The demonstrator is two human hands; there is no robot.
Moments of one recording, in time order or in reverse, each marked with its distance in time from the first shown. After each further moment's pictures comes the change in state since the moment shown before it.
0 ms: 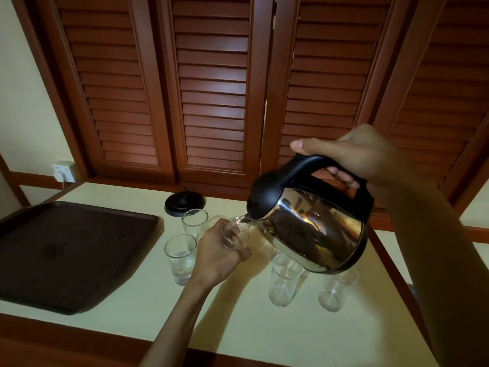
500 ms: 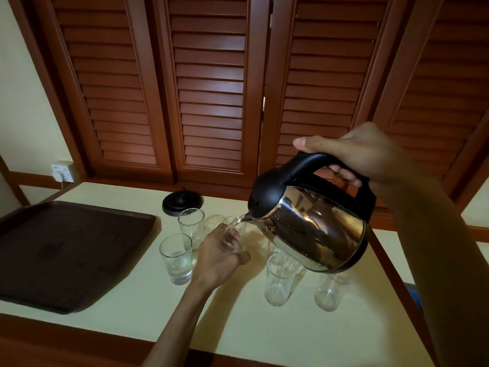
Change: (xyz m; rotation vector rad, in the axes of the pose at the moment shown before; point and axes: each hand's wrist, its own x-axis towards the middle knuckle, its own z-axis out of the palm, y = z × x) left_hand -0.004 0.000 0.012 -0.033 -0.026 -0.068; right_hand 0.006 0.013 -0.012 0.042 0.011 0.008
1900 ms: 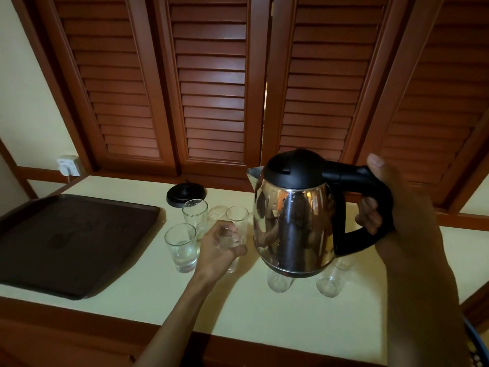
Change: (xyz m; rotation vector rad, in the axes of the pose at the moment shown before) left_hand 0.003 -0.035 0.000 -0.077 0.040 0.045; right_hand -0.061 0.087 0.018 0.767 0.259 -0.031
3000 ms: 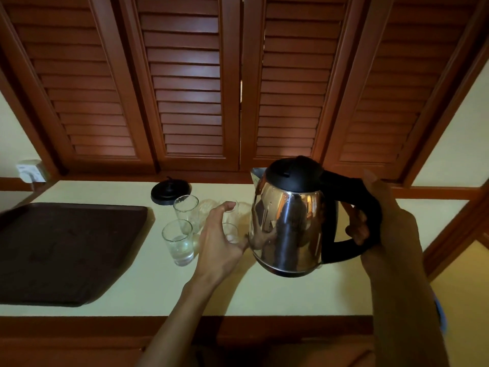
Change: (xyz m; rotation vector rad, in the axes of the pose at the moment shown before) left_hand -0.031 0.031 -0.014 0.203 -0.073 0.311; right_hand -0.060 -0.003 0.011 0.017 0.336 0.138
